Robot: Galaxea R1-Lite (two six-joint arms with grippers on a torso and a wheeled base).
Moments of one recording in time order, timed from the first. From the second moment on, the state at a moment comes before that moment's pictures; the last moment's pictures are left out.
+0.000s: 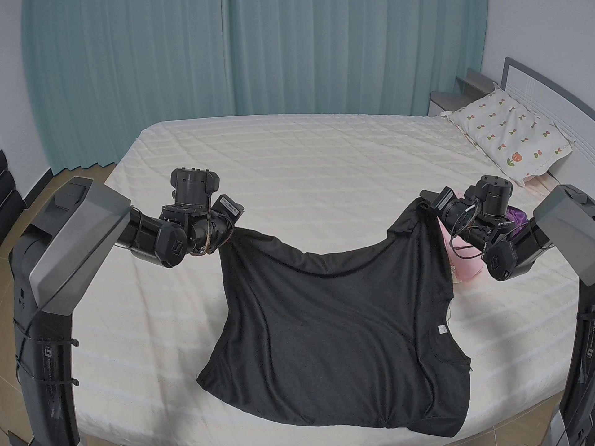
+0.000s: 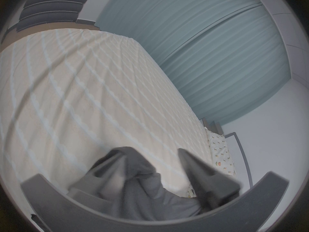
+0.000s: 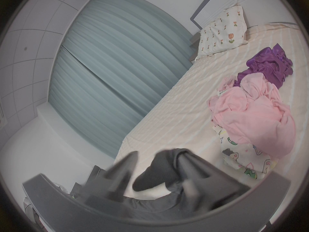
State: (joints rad) left arm -0.29 2.35 -1.51 -0.41 0.06 -1.00; right arm 0.13 2.31 -1.19 -1.00 0.15 0.81
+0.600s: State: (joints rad) left arm -0.22 2.44 -1.60 -0.40 0.10 -0.85; right arm 0.10 2.39 -1.21 -0.91 0.09 0.80
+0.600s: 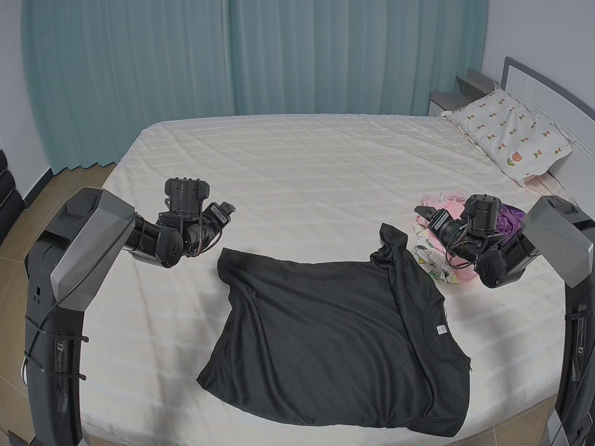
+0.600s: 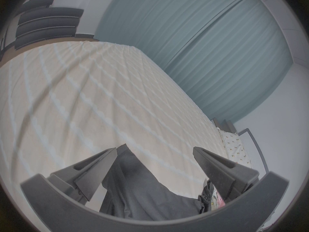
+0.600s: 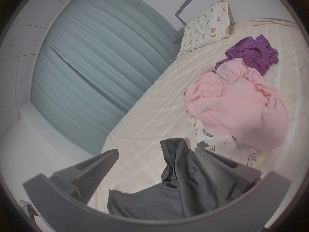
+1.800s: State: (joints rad) left arm -0.30 2.07 -0.61 -0.69 -0.14 -0.98; right arm 0.10 2.17 -0.35 -1.25 0.15 0.84
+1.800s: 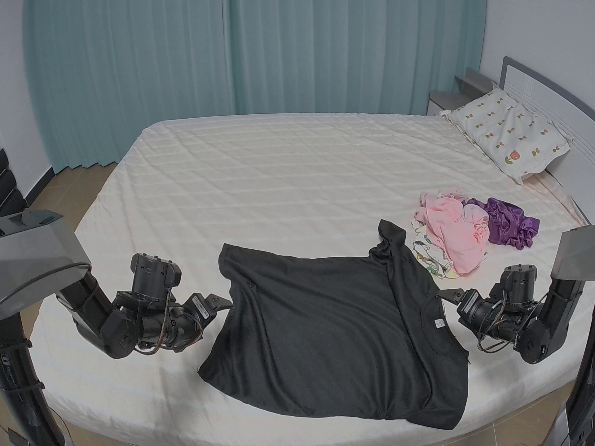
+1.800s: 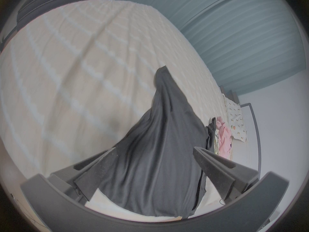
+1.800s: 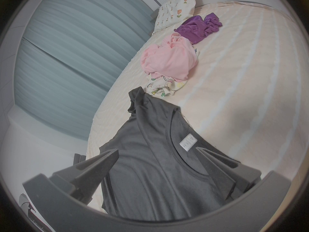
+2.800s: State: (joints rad) left arm -0.33 2.04 -0.57 -0.69 -0.19 -1.04; right arm 0.10 2.18 -0.33 -1.26 0.15 0.83
